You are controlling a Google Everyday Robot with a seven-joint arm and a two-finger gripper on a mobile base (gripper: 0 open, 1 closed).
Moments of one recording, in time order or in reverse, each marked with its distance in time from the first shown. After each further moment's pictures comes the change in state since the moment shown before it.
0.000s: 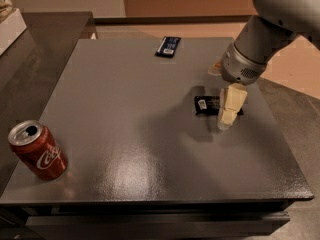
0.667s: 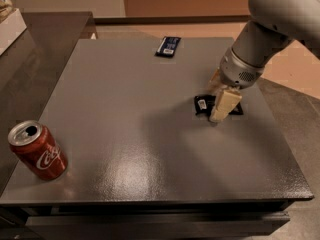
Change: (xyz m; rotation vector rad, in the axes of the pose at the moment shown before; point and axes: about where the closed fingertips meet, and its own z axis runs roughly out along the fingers) arm 0.004 -0.001 0.013 -0.022 0.015 -0.005
